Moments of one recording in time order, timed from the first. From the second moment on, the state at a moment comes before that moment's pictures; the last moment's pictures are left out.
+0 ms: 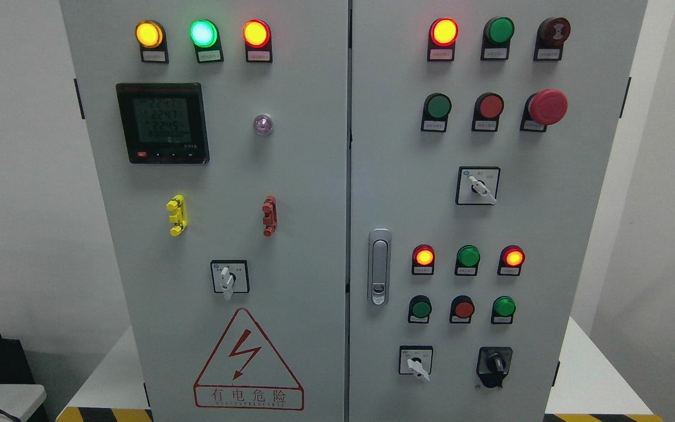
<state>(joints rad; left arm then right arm) 0.14 -0.04 0.11 -0.10 0.00 -0.07 -0.17 0.12 0.12 0.00 -0.11 0.00 0.01 -0.06</state>
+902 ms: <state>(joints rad) 0.14 -0.04 0.13 -0.10 0.00 -0.07 -0.15 0.12 0.12 0.00 -0.11 0.00 0.01 -0.06</state>
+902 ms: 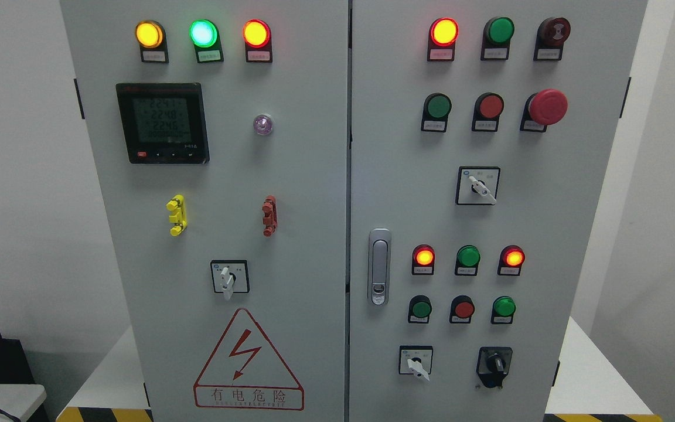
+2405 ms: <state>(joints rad) 0.28 -0.01 0.40 -0.46 0.00 -0.21 -0.02 0.12 0.12 0.00 -0.11 0.00 0.01 -0.06</state>
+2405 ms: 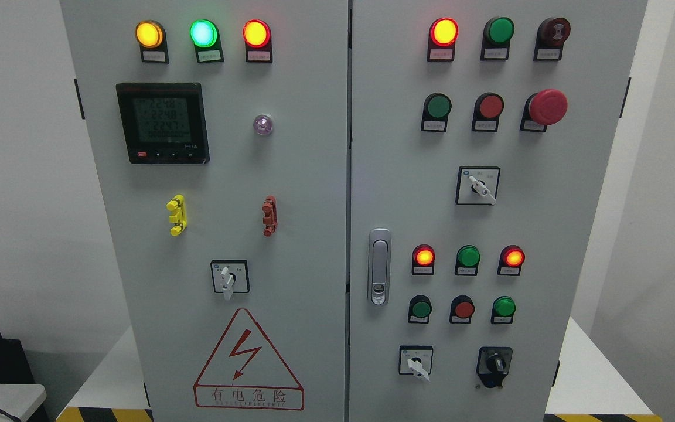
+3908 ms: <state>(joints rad) 0.23 0.04 0.68 -1.29 -0.04 -0.25 -0.15 0.12 0.12 0.00 -0.11 0.00 0.01 -0.06</state>
